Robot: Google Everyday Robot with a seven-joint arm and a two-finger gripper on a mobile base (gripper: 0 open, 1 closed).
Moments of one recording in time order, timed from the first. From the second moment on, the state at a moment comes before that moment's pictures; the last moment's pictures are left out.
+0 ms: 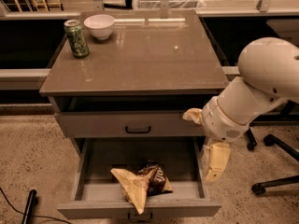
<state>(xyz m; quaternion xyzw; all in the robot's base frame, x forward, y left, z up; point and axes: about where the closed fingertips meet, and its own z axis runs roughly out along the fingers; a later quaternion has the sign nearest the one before) 0.407 -0.115 0.781 -0.72 0.66 0.16 0.15</state>
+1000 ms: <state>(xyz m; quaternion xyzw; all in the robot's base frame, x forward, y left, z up) 0.442 -0.054 0.656 -0.73 0.63 0.18 0.17</state>
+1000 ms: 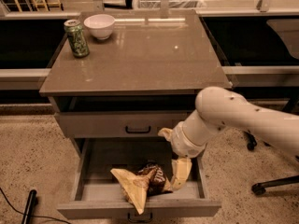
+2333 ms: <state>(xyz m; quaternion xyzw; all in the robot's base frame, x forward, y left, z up) 0.494 -0.051 0.566 -0.75 0.59 0.10 0.27</state>
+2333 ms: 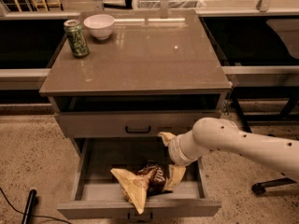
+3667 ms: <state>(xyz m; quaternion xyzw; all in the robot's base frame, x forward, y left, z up) 0.484 0.005 0.460 -0.84 0.46 0.14 0.27</state>
